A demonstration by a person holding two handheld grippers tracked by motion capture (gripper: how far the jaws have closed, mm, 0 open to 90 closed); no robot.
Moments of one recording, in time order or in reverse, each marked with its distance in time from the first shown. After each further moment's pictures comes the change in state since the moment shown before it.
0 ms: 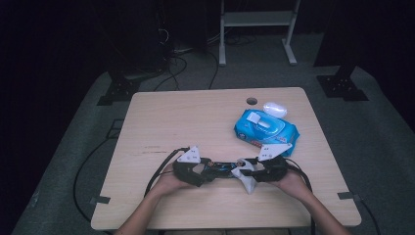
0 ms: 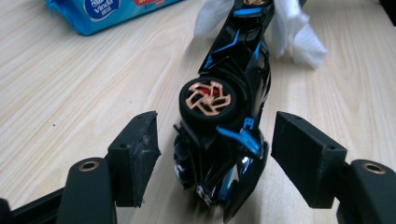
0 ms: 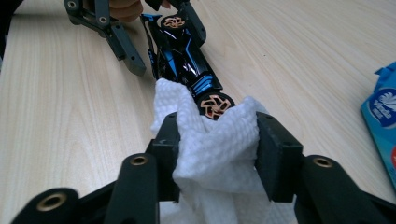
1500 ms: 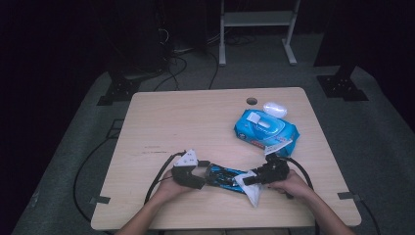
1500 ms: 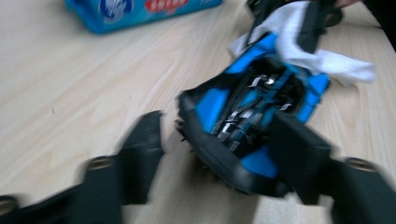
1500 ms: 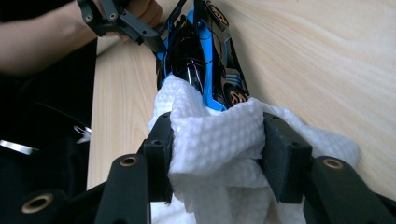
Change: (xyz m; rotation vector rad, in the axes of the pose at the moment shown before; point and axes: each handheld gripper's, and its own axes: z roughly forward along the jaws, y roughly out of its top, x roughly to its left) left arm -0.005 -0.008 0.003 -0.049 0.011 -0.143; right arm -0.031 -0.042 0.021 0.054 0.361 0.428
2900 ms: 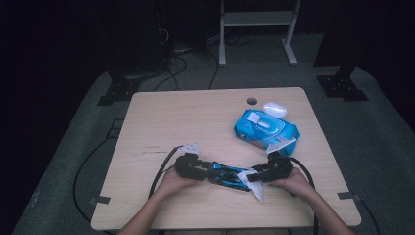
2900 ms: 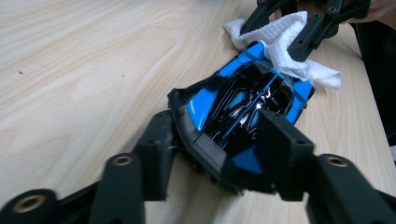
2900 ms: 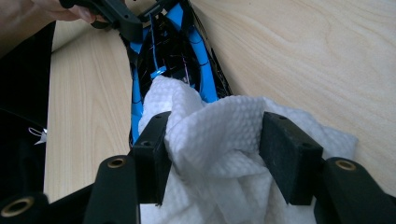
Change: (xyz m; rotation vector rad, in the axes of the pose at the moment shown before) left arm 0.015 0.005 0.005 0.036 -0.069 -0.153; right arm -0.004 0.000 -0.009 0.011 -0.140 -0.006
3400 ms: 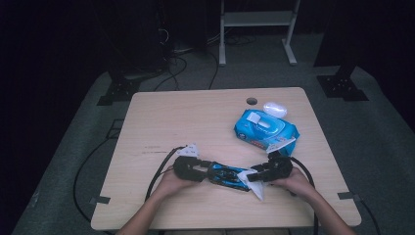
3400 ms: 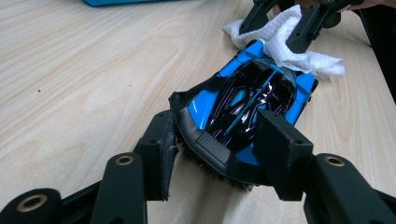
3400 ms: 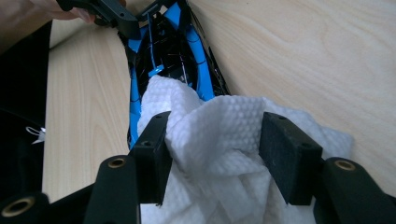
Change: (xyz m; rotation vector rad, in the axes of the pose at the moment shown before) left arm -0.003 -0.002 0.000 -0.019 0.023 0.064; right arm -0.001 0.001 -0.001 0.006 0.001 0.004
